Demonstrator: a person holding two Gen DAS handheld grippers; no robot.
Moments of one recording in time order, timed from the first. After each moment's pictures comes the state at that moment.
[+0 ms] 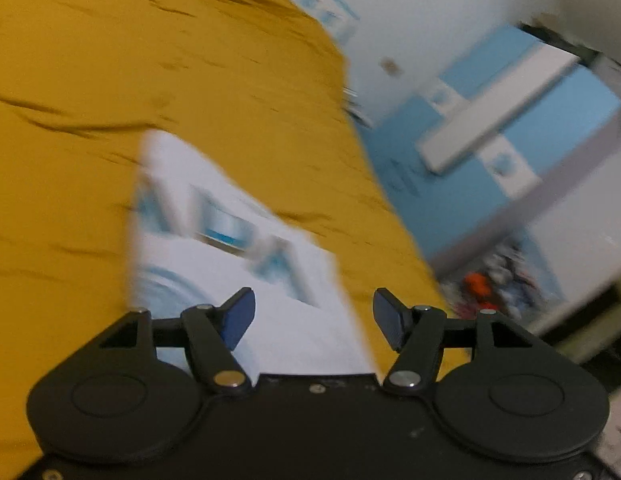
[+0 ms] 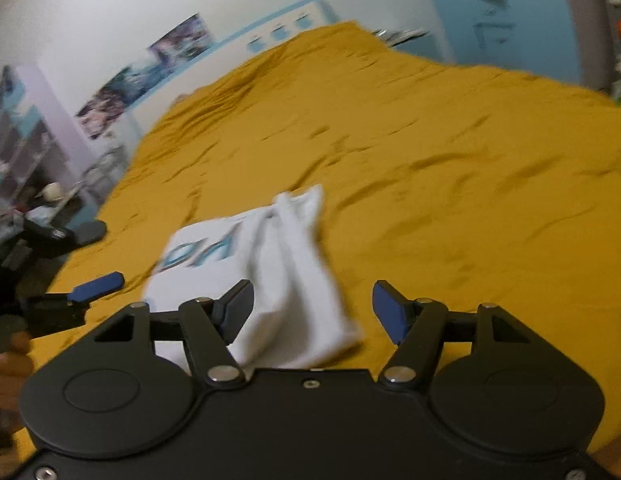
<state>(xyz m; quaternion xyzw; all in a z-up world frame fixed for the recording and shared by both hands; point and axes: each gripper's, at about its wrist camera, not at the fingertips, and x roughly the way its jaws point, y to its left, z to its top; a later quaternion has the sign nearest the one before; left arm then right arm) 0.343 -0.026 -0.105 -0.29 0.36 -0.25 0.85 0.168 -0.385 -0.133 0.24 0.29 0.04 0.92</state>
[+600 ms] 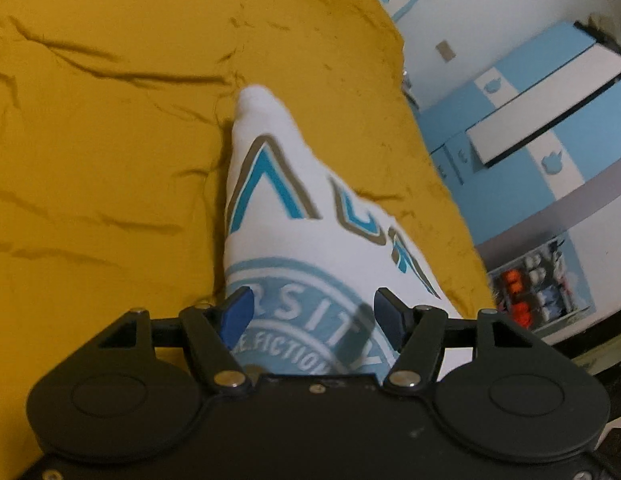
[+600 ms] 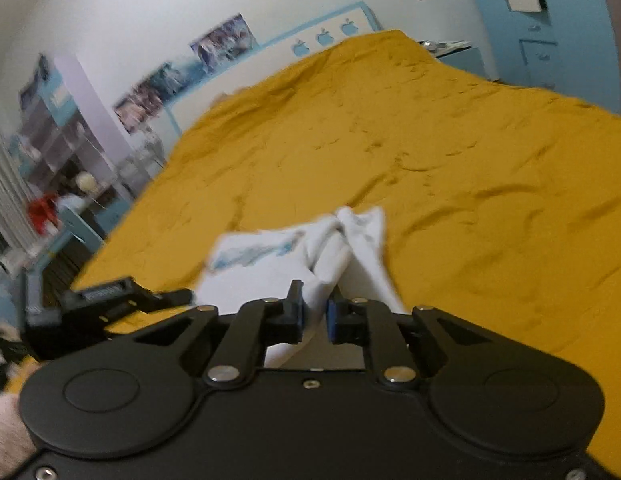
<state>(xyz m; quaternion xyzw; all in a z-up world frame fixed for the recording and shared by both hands) 0.379 -0.016 -0.159 -0.29 0.42 -0.22 0.83 0.191 -0.368 -0.125 0.20 0.28 0.05 0.94</state>
